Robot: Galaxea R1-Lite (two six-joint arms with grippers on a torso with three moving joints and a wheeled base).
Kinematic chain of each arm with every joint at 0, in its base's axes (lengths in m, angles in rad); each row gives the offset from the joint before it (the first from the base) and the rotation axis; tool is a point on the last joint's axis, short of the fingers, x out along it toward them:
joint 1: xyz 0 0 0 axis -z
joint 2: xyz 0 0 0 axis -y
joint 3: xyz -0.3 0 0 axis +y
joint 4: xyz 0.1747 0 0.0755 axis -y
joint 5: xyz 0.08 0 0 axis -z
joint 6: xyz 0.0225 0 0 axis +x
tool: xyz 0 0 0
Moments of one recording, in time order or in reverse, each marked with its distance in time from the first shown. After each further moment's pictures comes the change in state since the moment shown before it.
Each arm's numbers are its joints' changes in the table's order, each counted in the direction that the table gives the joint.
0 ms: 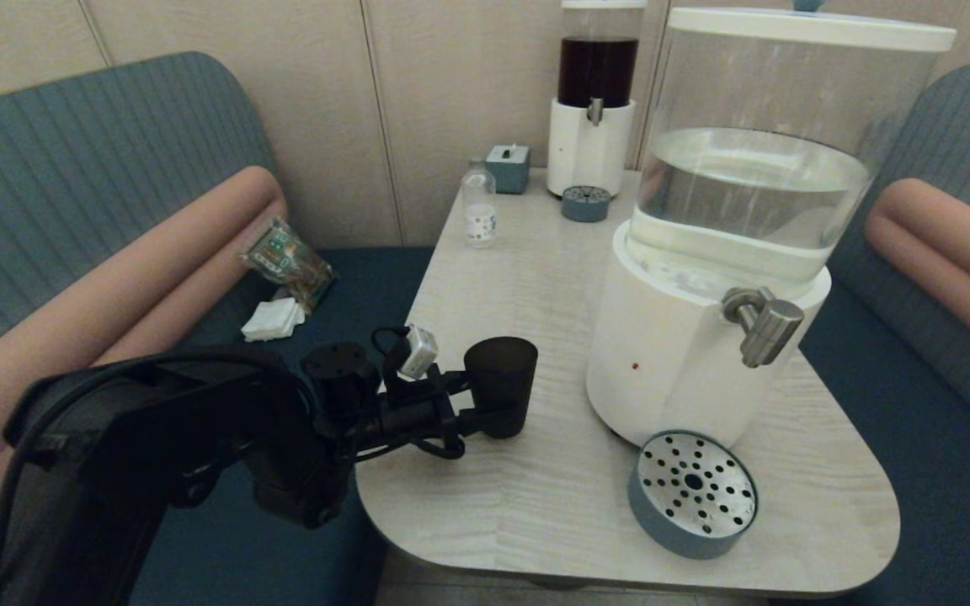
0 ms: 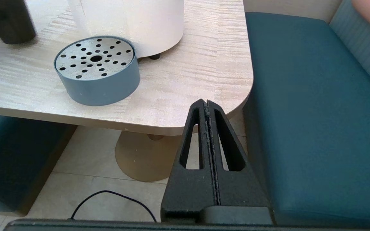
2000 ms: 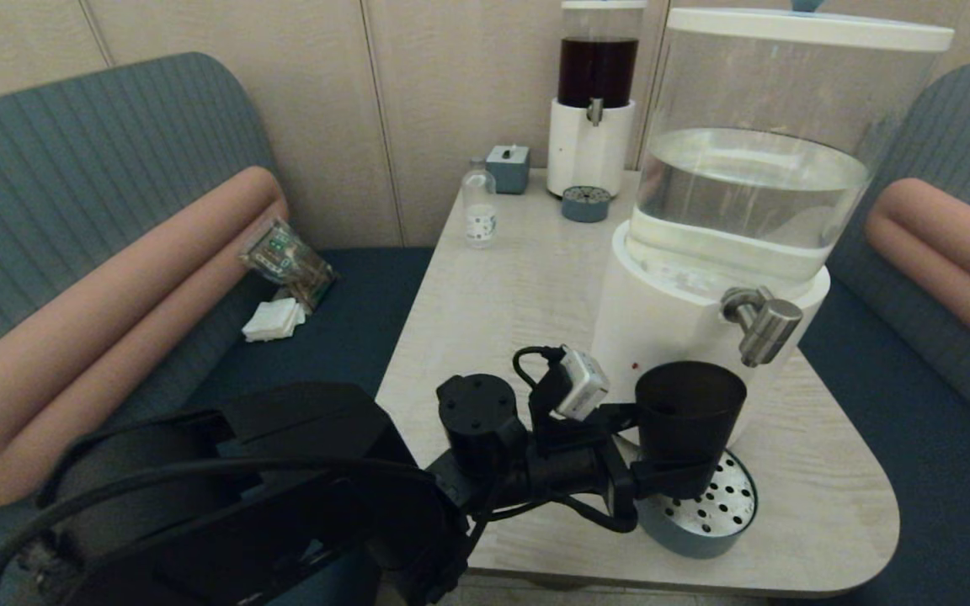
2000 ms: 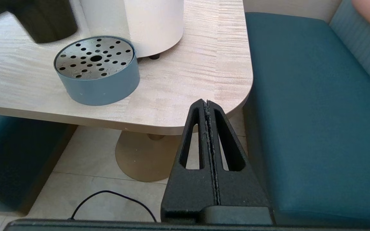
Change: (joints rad) left arm 0.450 0.044 -0.080 0.000 -0.263 -0.091; right arm -0.001 0.000 0.000 0.000 0.000 0.000
